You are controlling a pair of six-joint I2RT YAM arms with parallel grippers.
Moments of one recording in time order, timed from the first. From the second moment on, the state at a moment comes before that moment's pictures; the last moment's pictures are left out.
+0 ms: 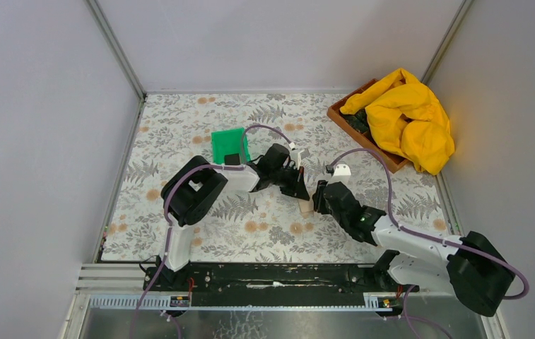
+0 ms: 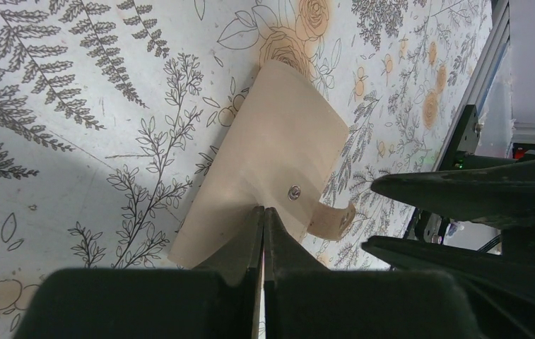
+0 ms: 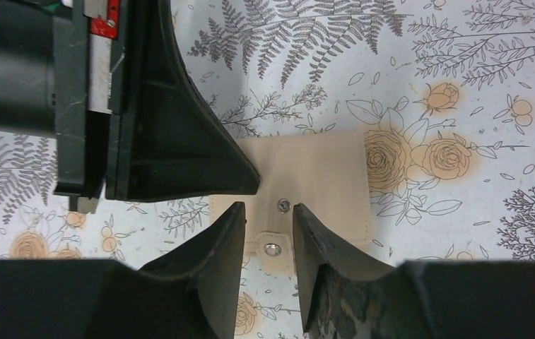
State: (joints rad) left arm -0.71 2.04 1.13 0.18 0.61 -0.51; right arm 0.80 1.07 0.41 0.03 0.40 0.55
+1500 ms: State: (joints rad) left arm -0.71 2.04 1.13 0.18 0.60 -0.51; right arm 0.77 1.12 0.40 0.04 0.30 0.52
